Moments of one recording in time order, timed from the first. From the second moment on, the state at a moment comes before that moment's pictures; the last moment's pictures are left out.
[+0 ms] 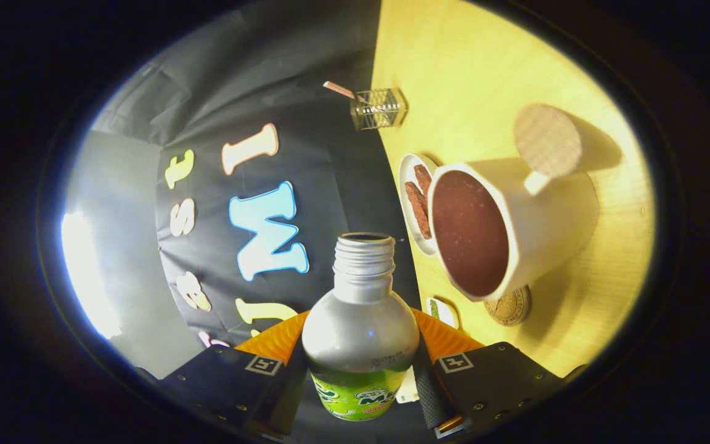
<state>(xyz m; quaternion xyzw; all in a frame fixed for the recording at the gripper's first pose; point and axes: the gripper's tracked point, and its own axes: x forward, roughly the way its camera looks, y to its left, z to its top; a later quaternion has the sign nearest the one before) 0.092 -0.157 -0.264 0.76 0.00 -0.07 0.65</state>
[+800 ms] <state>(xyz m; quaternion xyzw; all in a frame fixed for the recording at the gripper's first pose) 0.101 -0.152 -0.234 0.33 0.10 -0.12 0.93</state>
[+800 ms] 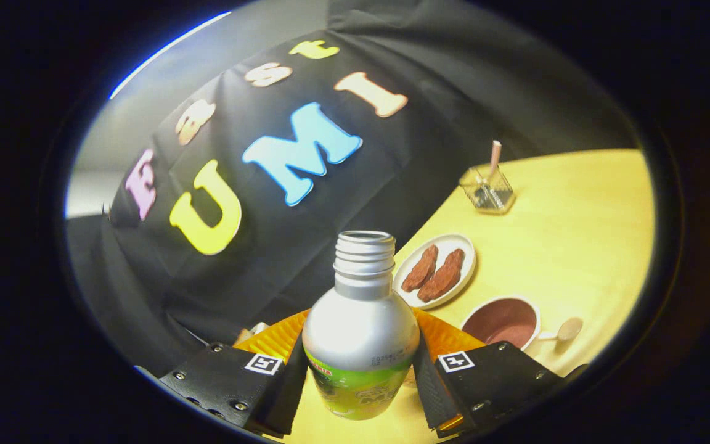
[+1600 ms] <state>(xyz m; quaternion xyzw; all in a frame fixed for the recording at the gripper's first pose) 0.152 -0.122 -0.253 -0.01 0.09 -0.09 0.99</state>
